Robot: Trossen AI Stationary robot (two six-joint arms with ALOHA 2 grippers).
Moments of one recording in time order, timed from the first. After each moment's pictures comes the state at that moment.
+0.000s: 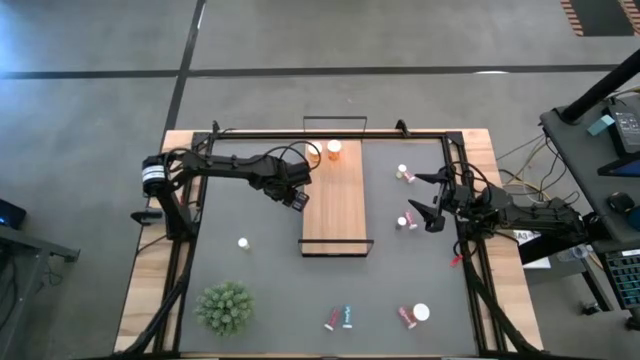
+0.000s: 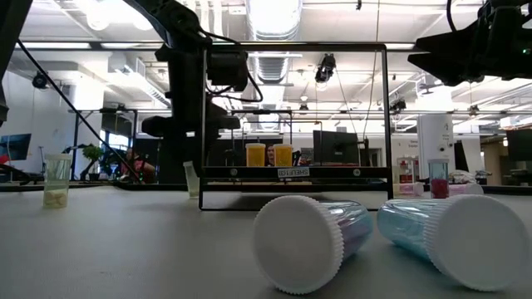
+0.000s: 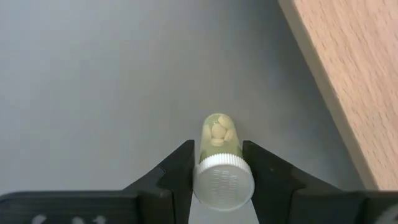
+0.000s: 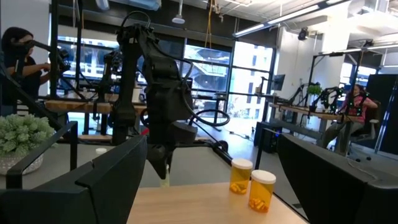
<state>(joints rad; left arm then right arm) 0.27 1.73 1.17 -0.82 -0.15 -0.78 -0.07 0.05 0.01 0.26 0.19 -0.18</state>
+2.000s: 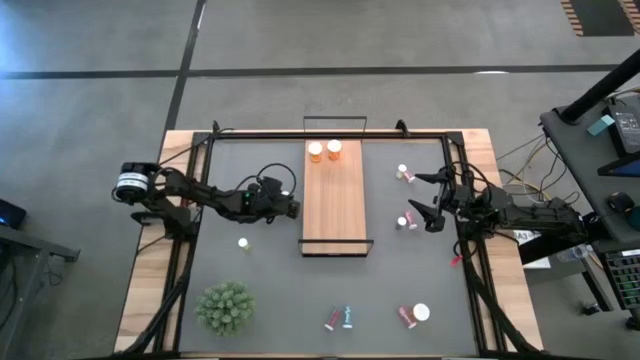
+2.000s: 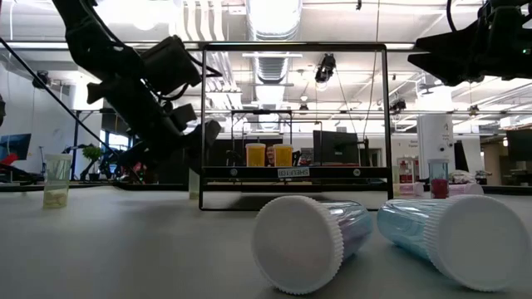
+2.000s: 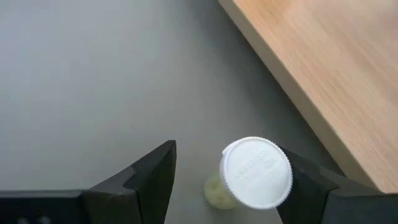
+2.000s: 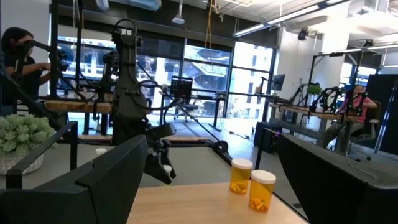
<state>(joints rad) 0.08 1.55 0.58 0.10 -0.60 -0.90 -0.07 0.05 0.01 0.26 0.19 -0.18</state>
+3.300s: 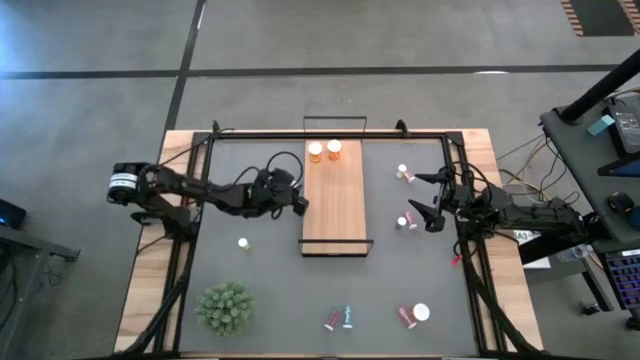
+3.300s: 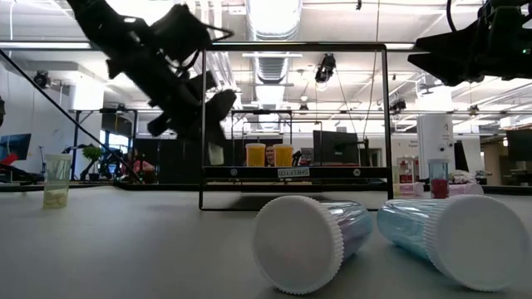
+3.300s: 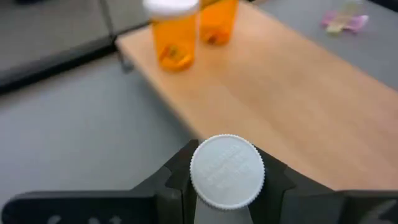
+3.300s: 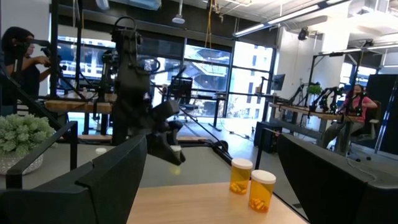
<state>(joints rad) 0.09 1.49 0.71 0.10 -0.62 -0.56 -0.07 0.05 0.01 0.26 0.19 -0.18</state>
